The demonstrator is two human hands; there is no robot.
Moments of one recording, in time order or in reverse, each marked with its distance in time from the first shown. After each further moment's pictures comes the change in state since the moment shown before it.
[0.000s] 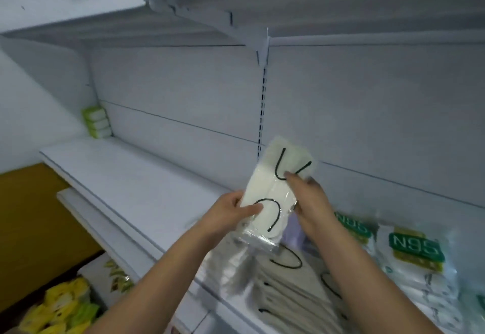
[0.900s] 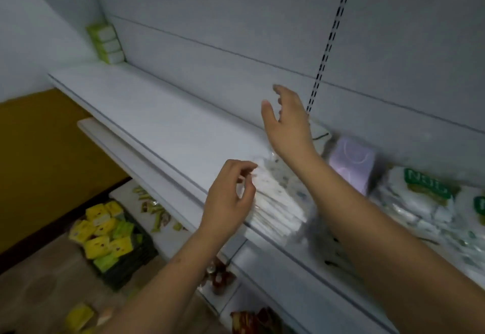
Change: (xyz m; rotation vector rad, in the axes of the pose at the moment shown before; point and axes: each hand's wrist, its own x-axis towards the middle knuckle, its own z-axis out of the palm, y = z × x) left_hand -0.036 -0.113 -0.089 0.445 0.409 0.447; right_hand 0.025 0.072 0.159 -0.898 -0.124 -0.658
